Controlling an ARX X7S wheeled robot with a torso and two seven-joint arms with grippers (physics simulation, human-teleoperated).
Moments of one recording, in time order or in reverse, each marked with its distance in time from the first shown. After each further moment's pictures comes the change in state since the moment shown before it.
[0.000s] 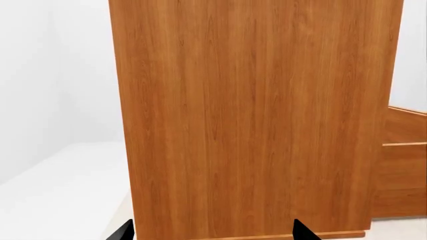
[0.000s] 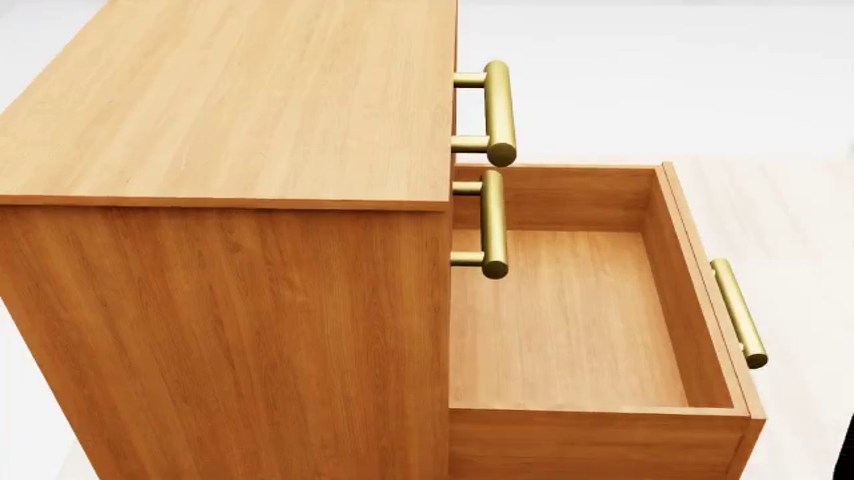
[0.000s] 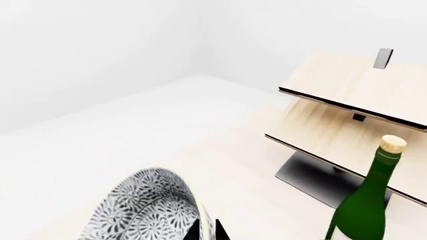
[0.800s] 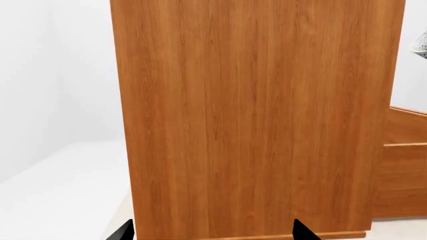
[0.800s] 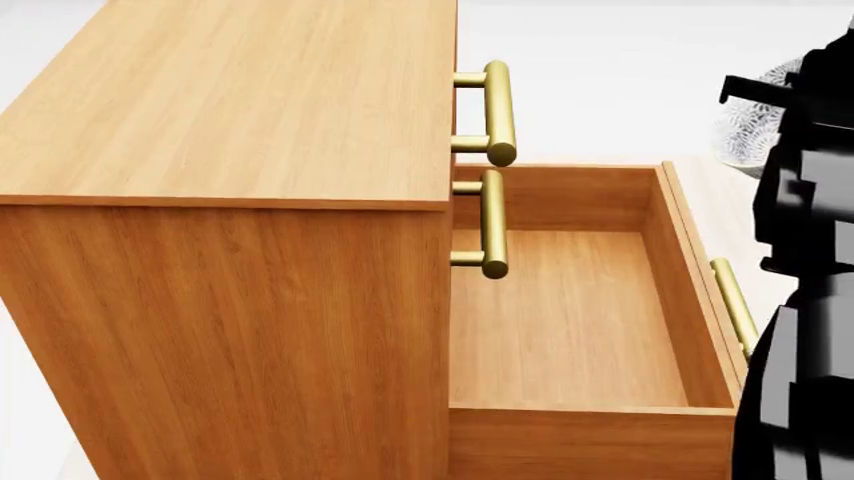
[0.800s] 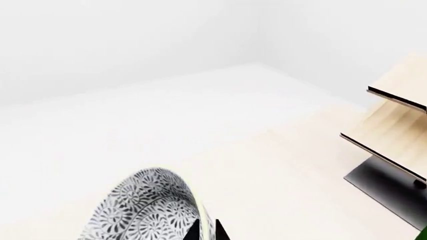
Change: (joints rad) left arm -0.006 -0.007 0.006 -0.004 -0.009 0.005 -0.005; right arm 0.089 -0.143 0.019 0.143 -0.110 0.016 -0.126
